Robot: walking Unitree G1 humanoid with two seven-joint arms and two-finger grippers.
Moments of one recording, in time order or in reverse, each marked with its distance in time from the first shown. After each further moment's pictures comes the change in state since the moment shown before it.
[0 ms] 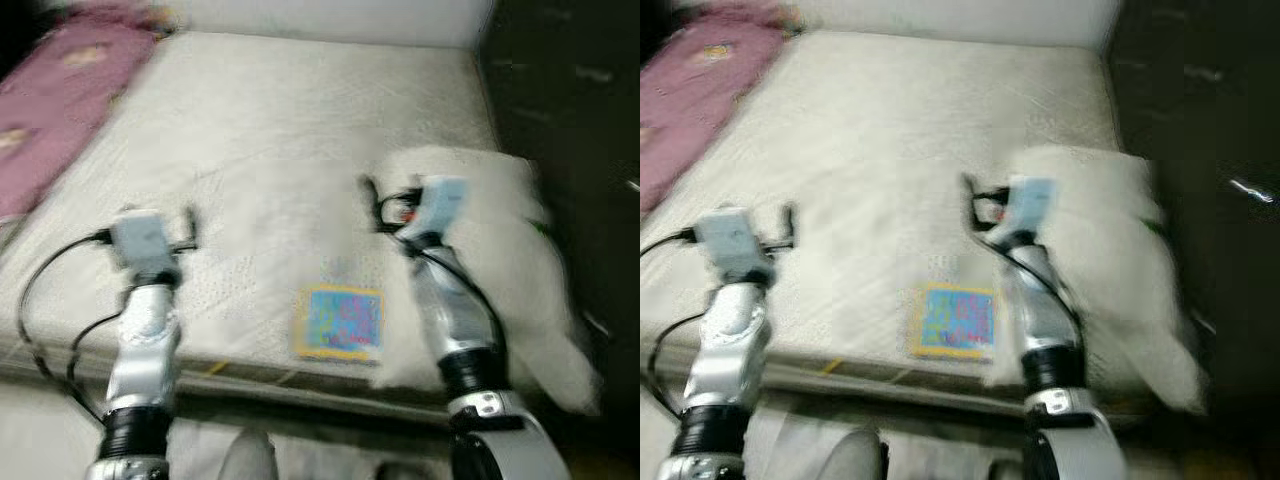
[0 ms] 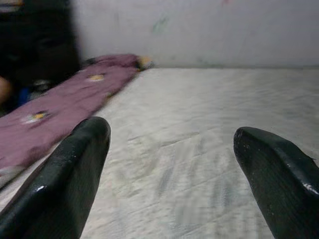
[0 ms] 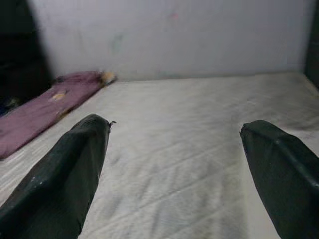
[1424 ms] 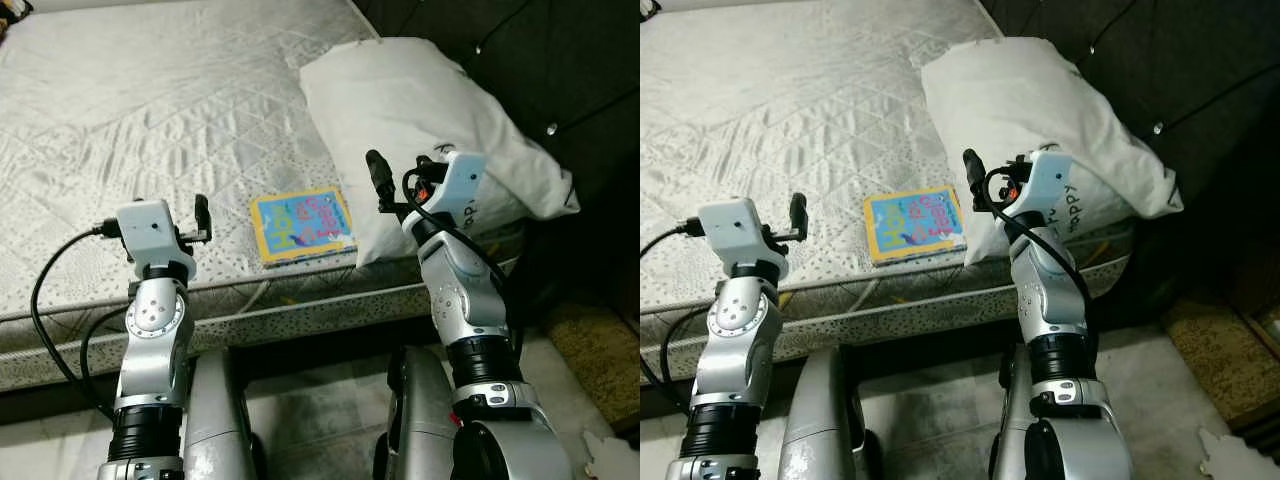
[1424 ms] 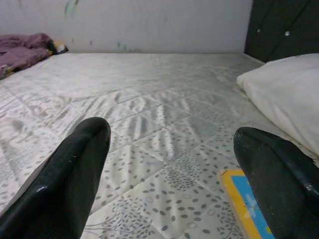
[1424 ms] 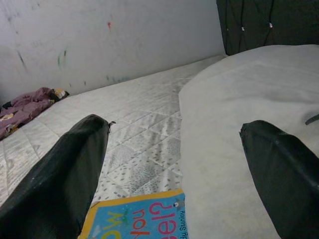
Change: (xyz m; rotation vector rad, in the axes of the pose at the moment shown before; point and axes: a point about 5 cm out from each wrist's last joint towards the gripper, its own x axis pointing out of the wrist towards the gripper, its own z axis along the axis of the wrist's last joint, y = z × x) left arm -0.002 -0.008 0.013 -0.086 -0.003 -0.017; right arm 0.009 0.000 0.021 0.141 -0.017 0.052
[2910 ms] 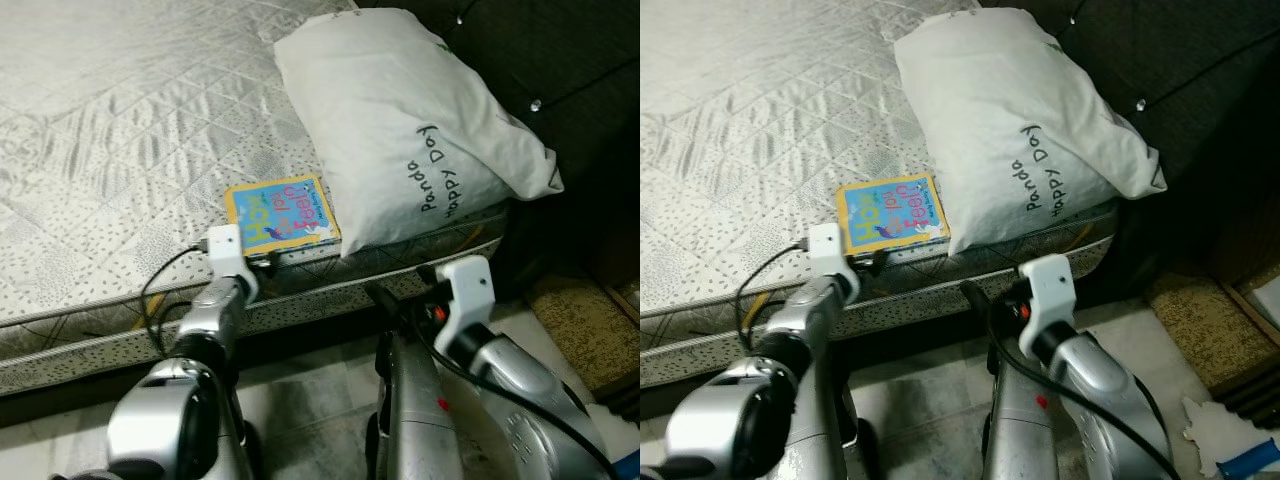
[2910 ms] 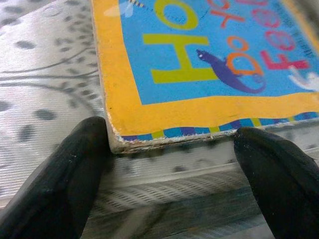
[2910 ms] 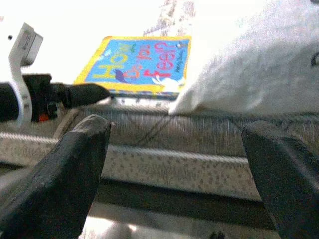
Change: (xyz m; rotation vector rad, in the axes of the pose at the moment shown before) left arm 0.020 -0.070 -0.089 -0.192 0.575 -0.252; right arm -0.126 0.006 -0.016 -0.176 0.414 0.155
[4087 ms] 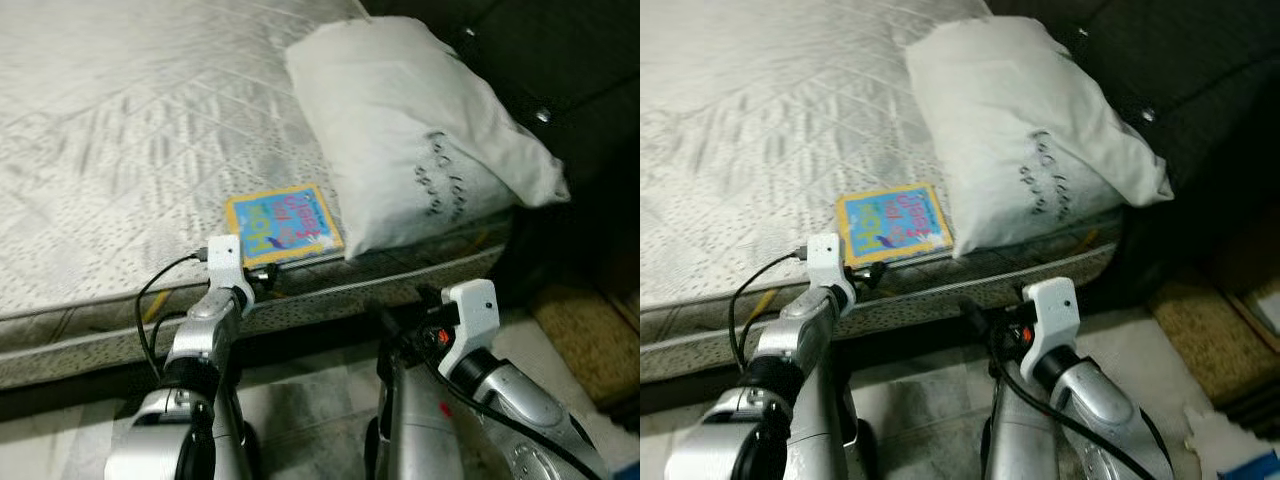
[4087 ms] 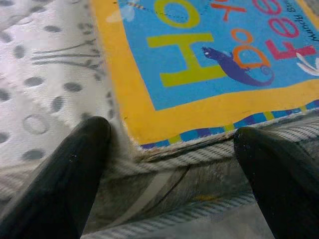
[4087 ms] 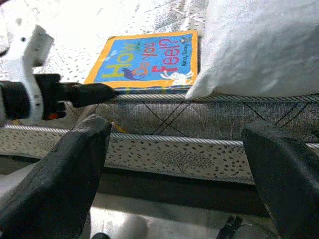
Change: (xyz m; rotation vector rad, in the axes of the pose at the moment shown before) left arm -0.011 0.012 -0.005 0.082 0.037 0.006; right arm -0.025 0.012 -0.012 0.063 0.015 0.009
